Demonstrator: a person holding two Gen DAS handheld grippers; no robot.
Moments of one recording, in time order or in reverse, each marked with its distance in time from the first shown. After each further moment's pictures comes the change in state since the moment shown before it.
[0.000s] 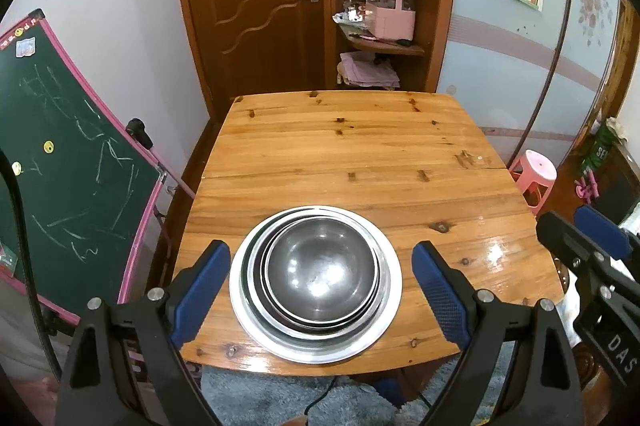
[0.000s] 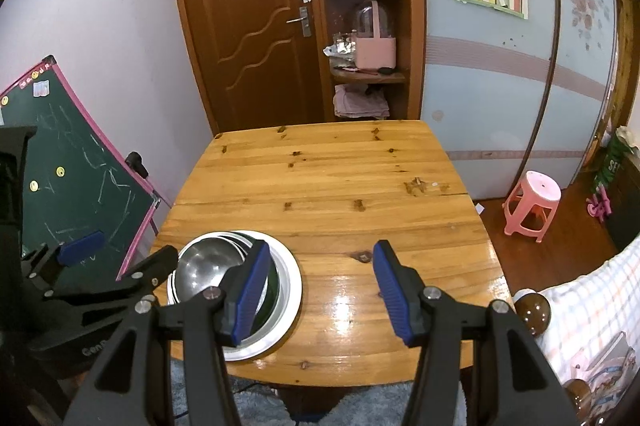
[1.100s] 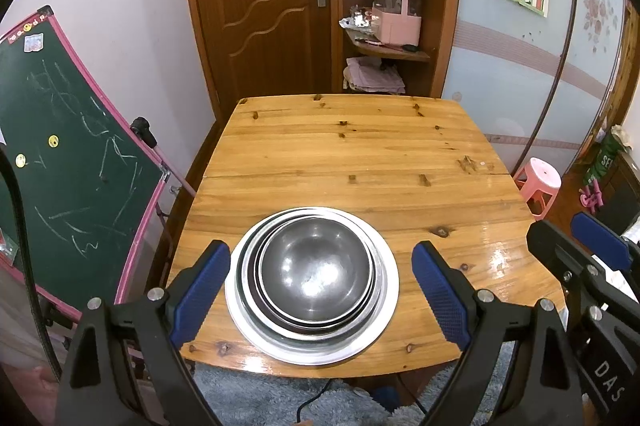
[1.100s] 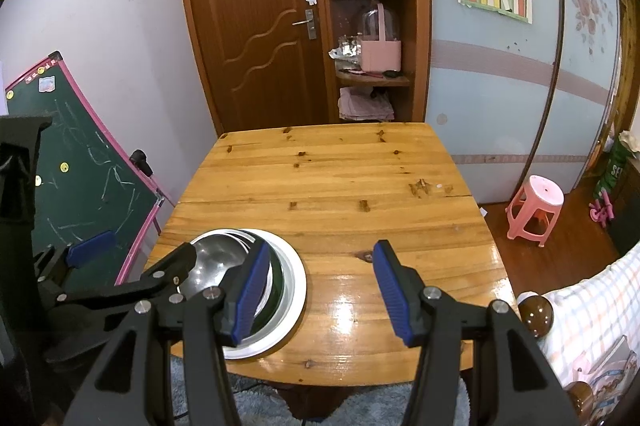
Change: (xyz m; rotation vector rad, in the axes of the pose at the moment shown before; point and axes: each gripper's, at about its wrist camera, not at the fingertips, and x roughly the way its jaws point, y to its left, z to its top) left arm 0.000 -0.011 -0.008 -0.019 -0.024 0.026; right arm -0.002 0.006 -0.005 -0.016 -0.011 0.004
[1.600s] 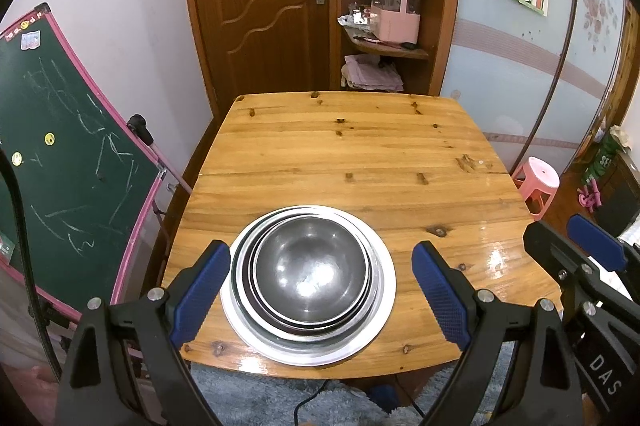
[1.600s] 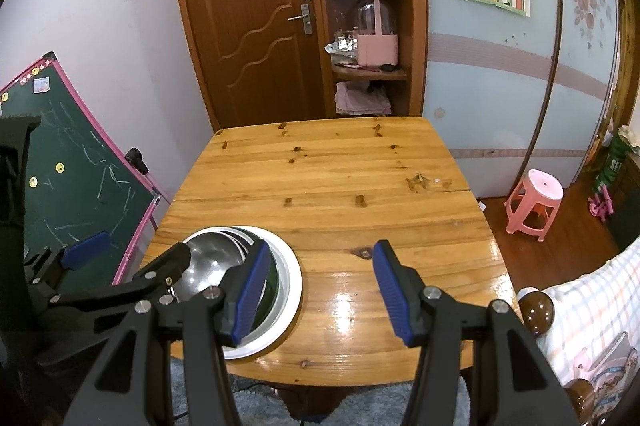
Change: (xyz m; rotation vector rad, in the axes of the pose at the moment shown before) left arm 0.004 0.000 0.001 -0.006 0.011 -0.011; right arm 0.008 -0.004 -0.001 0.012 0.015 -0.007
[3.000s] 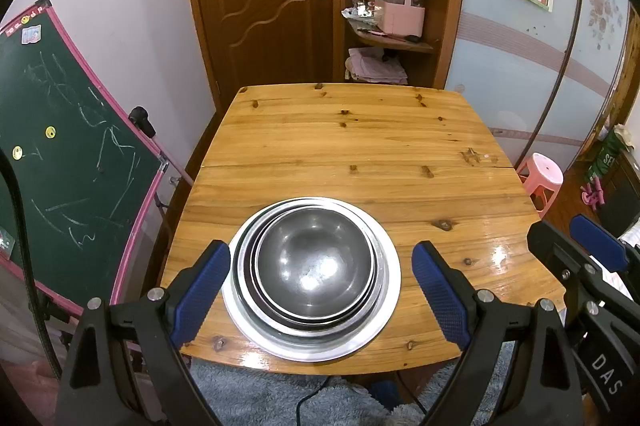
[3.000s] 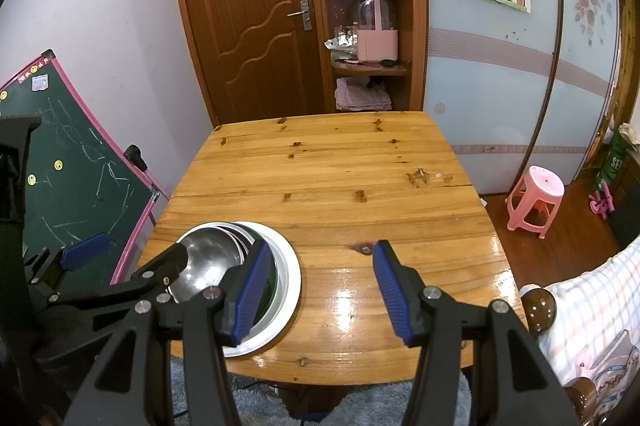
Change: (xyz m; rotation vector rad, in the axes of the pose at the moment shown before) left arm 0.008 -0.002 -0.005 0.002 0.024 0.014; right arm 0.007 0.000 -0.005 0.000 0.015 0.003
